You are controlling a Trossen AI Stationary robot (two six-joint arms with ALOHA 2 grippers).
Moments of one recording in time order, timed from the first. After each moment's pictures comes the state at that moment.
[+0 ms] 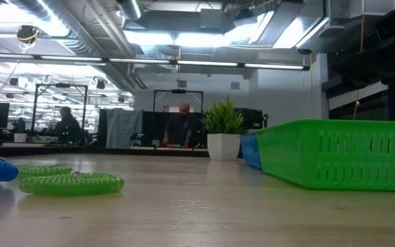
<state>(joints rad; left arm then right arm) -0.43 1.35 1.13 -0.47 -0.48 -0.20 0.21 0.12 0.01 0.04 0.13 -0.06</state>
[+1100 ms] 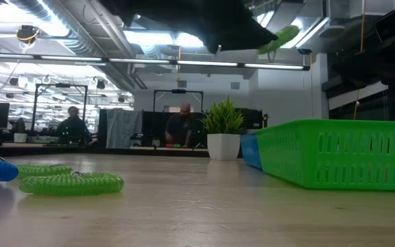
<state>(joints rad) -0.18 1.83 1.13 0.41 -0.21 0.15 0.21 0.12 0.01 0.04 0.13 -0.06</state>
